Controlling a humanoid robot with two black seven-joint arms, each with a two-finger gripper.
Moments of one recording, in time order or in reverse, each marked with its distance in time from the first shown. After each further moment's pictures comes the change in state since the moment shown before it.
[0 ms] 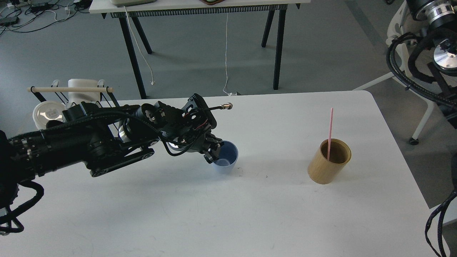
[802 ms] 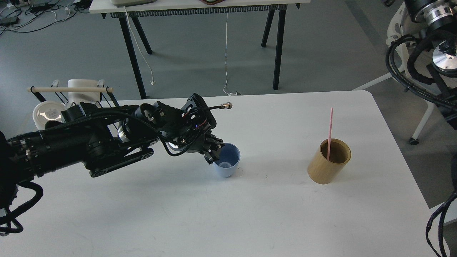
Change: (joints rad) left arm 0.008 0.005 -0.007 -0.003 -0.006 0.000 -0.004; right arm 0.000 0.000 -0.005 -0.002 0.000 0.002 0.002
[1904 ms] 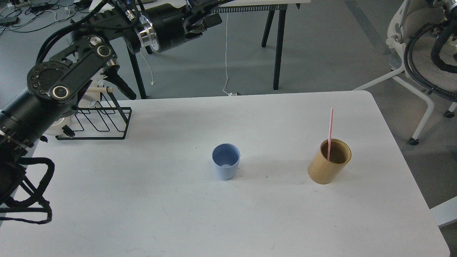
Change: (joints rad) left arm 0.000 0.006 -0.696 0.237 -1.134 0.000 0.002; right arm 0.030 -0.178 -0.132 0.191 -0.120 -0.013 -0.002
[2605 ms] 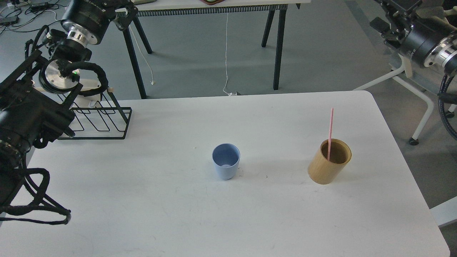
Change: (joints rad) left arm 0.074 0.013 -0.039 0.362 -1.092 0.000 0.006; right arm -0.206 -0.237 -0.129 0.413 -0.850 -0.257 0.011
